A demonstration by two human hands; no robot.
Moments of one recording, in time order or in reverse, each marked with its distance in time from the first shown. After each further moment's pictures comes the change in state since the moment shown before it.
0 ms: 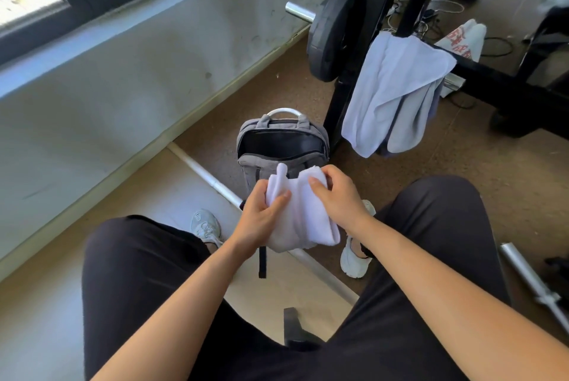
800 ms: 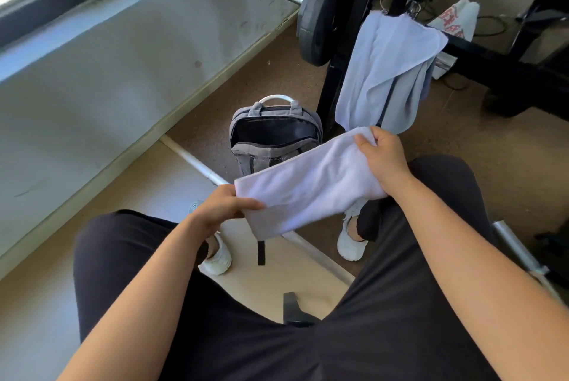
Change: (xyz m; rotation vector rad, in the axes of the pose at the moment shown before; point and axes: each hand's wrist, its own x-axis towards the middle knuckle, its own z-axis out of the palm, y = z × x) left_hand 0.021 -0.020 -0.067 0.067 -0.280 -0.315; right_hand 0.032 0.032 -0.076 0.043 0.289 0.039
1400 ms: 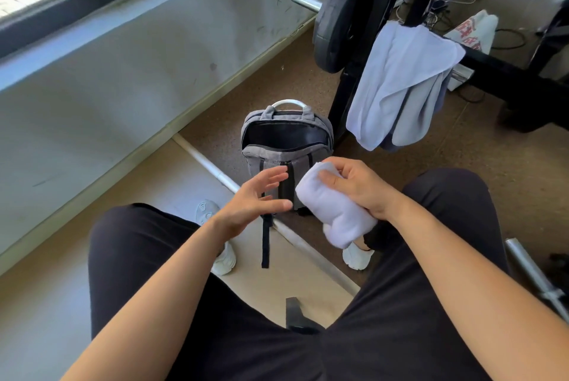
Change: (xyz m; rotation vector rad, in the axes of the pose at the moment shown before) left_hand -0.002 0.010 0.026 -0.045 -0.090 0.302; right_hand -0.045 -0.036 0.024 0.192 -0.670 -0.102
